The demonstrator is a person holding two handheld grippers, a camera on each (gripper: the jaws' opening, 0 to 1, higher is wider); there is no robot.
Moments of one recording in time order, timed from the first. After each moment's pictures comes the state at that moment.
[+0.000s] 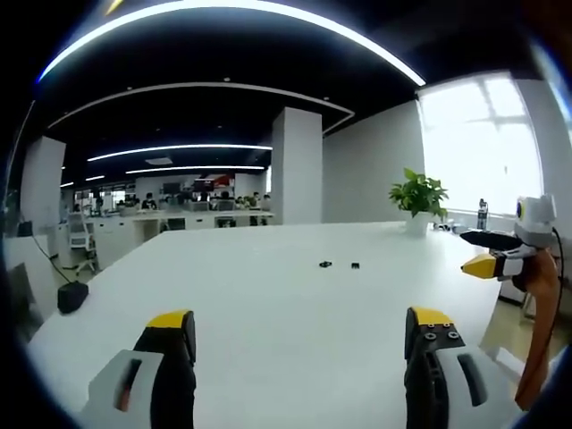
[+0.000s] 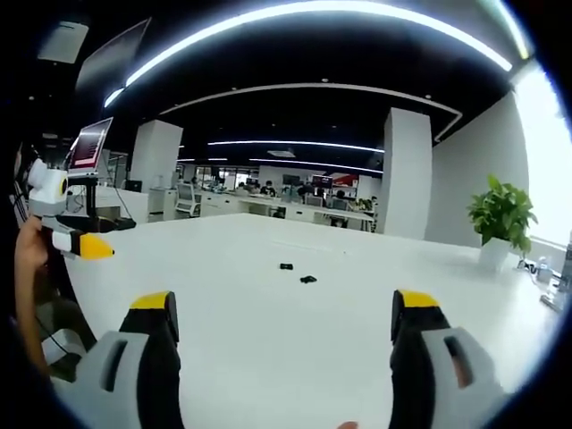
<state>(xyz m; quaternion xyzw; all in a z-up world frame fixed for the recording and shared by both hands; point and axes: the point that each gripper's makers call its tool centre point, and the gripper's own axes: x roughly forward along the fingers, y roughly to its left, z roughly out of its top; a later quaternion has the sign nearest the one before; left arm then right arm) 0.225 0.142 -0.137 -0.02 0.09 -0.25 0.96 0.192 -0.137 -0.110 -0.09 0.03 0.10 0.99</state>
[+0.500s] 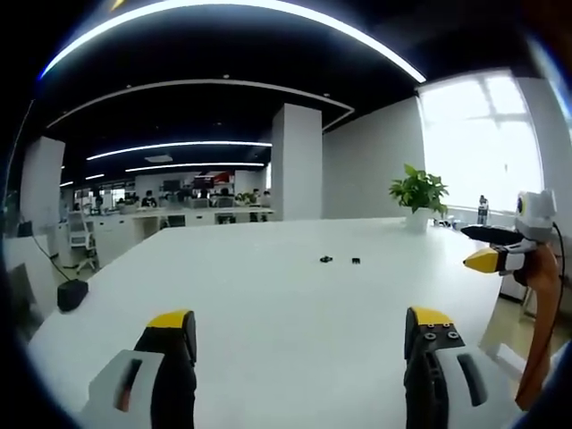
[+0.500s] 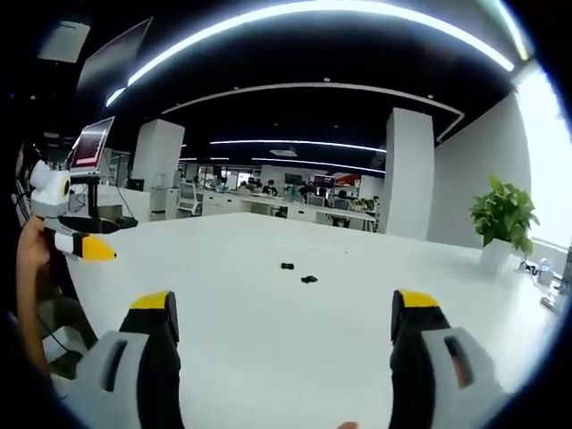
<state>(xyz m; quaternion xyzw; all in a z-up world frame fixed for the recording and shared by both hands) 0.226 0.142 -0.144 -0.01 0.10 -0.25 0.96 0.194 -0.136 -0.110 -0.09 0.03 0.11 0.99</state>
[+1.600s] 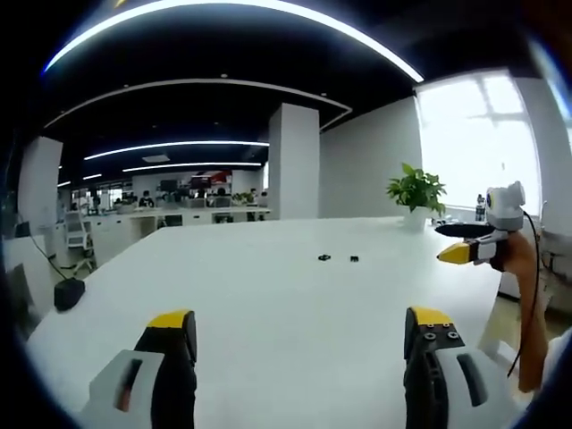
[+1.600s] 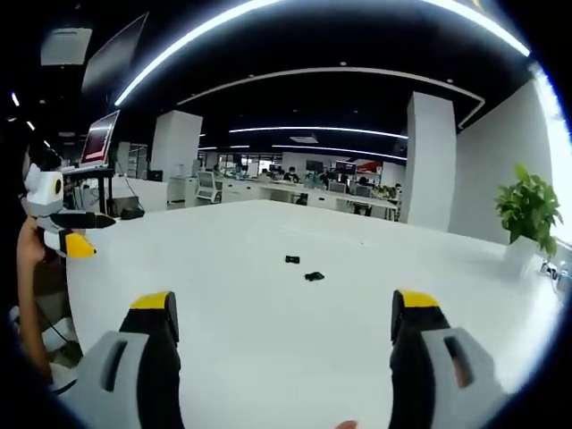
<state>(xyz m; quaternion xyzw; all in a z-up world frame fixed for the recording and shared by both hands) 0.228 0.141 -0.148 -0.01 0.10 -0.26 0.96 0.252 -0.147 -0.124 -0.09 0.07 0.16 0.98</state>
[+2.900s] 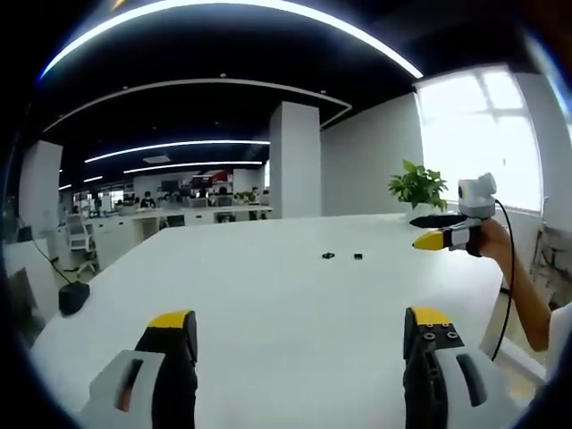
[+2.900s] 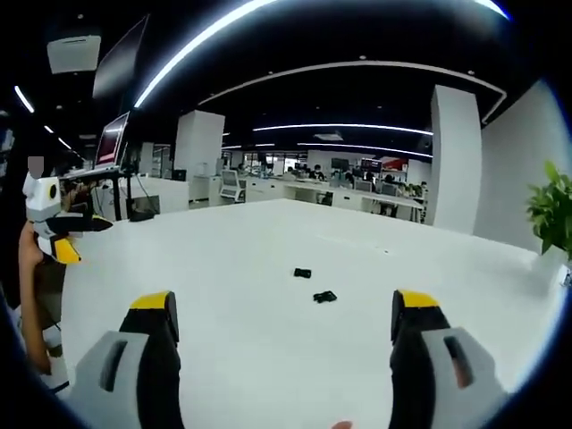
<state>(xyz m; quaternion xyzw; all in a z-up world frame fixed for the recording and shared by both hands) 0.228 0.150 -0.147 -0.01 0.10 -0.25 0.96 0.309 -0.136 -0.122 -0.09 0.07 0.23 0.97</state>
